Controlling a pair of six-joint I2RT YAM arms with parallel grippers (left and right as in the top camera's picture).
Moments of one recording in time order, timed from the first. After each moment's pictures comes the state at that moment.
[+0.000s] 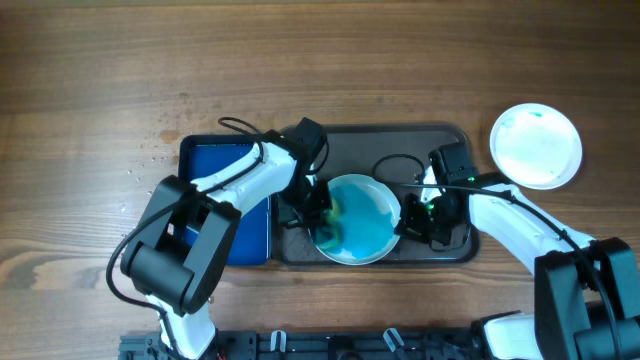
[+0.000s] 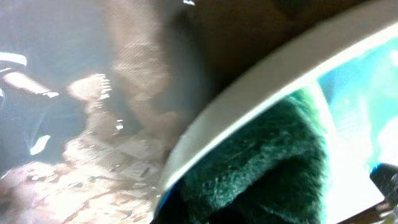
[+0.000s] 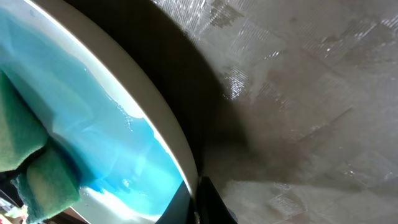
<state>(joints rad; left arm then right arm) -0.54 1.92 1.13 -0.86 0.41 -0.69 0.22 1.57 0.70 -0.63 -0.47 0.53</state>
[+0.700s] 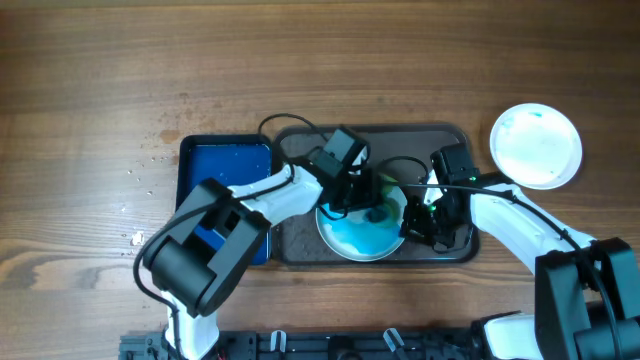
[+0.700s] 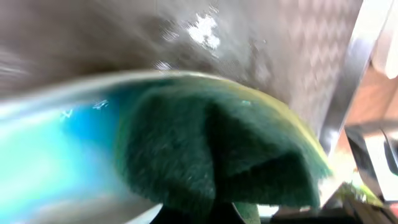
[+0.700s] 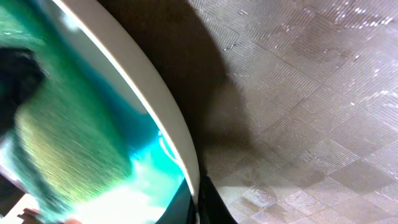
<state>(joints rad) -0.68 1.96 1.07 -0.19 0.47 -0.84 0.22 1.57 0.70 -0.66 -0.43 0.53</state>
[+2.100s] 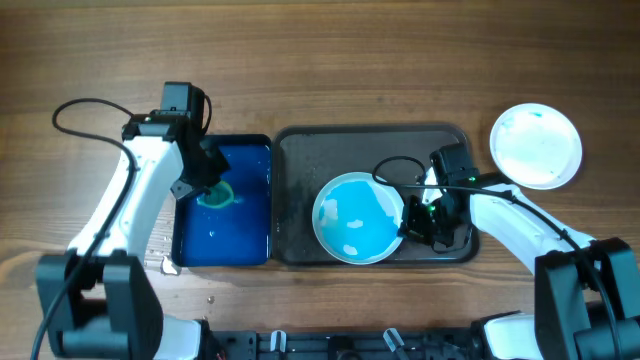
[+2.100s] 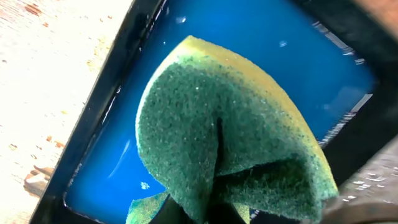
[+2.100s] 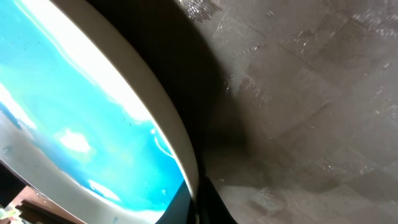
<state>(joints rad) -0.06 1.63 1.15 -1.01 -0.03 -0.62 0.22 1.57 0.70 -0.65 -0.45 0.50</state>
